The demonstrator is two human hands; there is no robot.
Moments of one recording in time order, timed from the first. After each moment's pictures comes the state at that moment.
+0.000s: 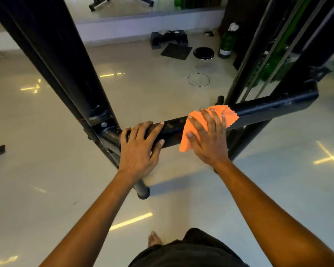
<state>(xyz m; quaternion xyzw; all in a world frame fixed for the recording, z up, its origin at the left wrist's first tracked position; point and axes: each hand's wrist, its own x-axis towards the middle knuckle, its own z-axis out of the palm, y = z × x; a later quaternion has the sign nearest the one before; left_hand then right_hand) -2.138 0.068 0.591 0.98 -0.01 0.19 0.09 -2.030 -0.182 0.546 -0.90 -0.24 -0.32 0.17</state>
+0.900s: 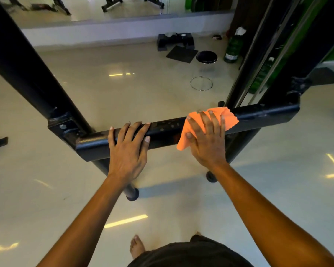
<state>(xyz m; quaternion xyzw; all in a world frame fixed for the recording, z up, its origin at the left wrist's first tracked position) -2.104 -0.038 0.595 0.97 0.08 0.21 0.10 -1.972 -0.288 0.546 -0.90 -0.25 -0.32 0.16</state>
